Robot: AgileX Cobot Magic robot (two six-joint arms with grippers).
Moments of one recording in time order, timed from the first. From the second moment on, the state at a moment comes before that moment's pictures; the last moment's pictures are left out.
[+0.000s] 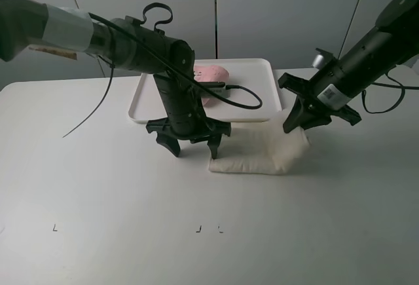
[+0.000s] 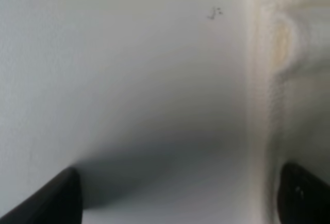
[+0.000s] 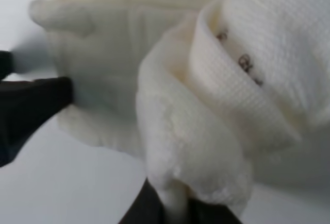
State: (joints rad) left arm -0.67 2.28 -1.59 -0.10 0.85 -0.42; right arm 0.12 1.86 -1.05 0.71 0.89 -0.26
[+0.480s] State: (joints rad) left arm -0.67 2.28 -1.59 -0.09 0.85 -0.42; right arm 0.14 1.94 -1.05 1.03 0.87 -0.44
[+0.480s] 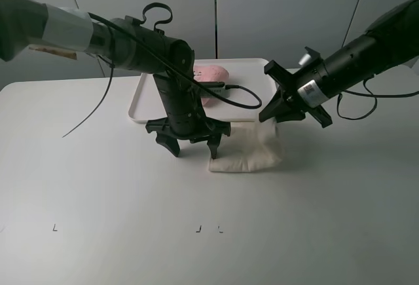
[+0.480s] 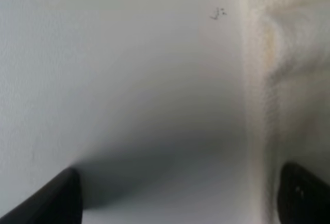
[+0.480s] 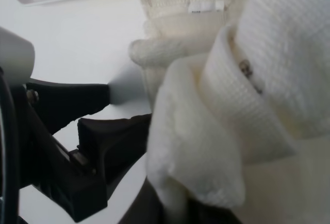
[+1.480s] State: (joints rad) left arm -0.67 2.28 -1.59 -0.11 0.85 -0.42; right arm 0.17 2.05 -0.97 1.35 0.79 -0.74
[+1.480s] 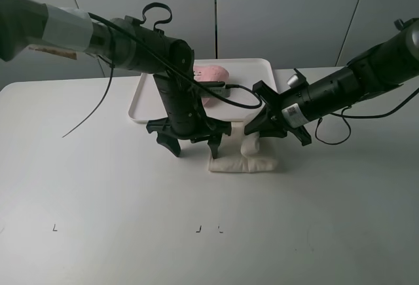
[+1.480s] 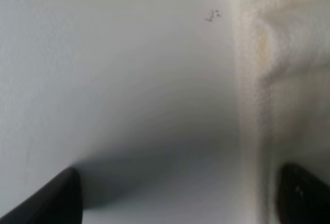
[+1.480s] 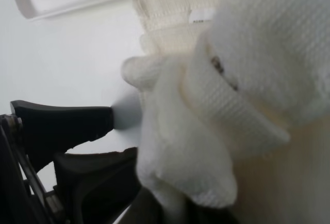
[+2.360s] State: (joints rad) left arm -0.61 2.29 -1.89 -0.14 1.02 -0.37; right arm 0.17 2.08 -0.96 1.41 0.81 -0.81
